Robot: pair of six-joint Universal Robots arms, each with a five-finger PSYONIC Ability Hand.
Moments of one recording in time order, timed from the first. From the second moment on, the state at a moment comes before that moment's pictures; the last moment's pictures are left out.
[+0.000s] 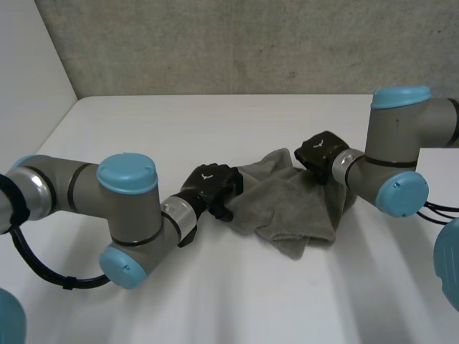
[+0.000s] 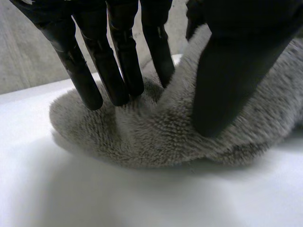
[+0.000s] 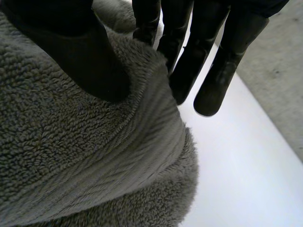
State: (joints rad) left arm 4.13 -2.33 -1.30 3.36 -1.36 3.10; right arm 1.93 -0.63 0.74 0.34 1.38 2.46; left_hand 0.82 0.82 0.80 0.80 0.62; right_hand 1.28 1.28 1.26 1.27 1.08
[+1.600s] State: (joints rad) left arm 4.37 -1.76 -1.93 3.37 -1.48 3.23; right arm 1.93 -1.05 1.18 0.29 1.31 2.76; left_hand 0.26 0.25 0.25 0.25 0.08; right_hand 0.23 0.25 0.25 0.26 0.06
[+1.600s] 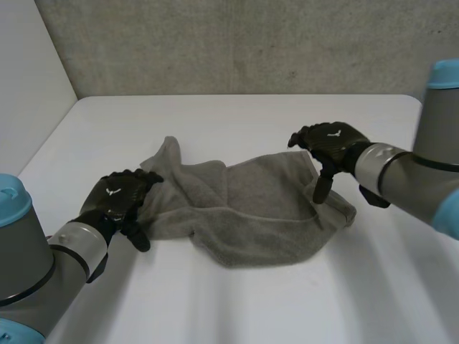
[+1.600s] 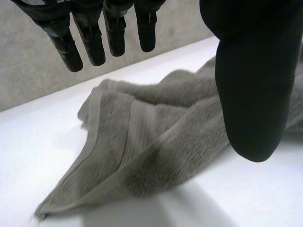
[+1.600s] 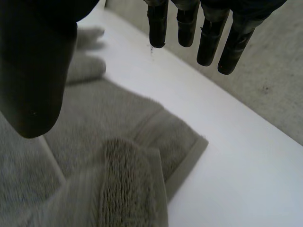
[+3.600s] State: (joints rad) left arm 4.48 -1.46 -1.81 3.35 -1.41 3.44; right arm 1.52 -1.57 1.33 0.56 1.09 2.46; left_hand 1.20 1.22 1.22 1.22 1.03; right_hand 1.34 1.34 1.34 1.34 1.16
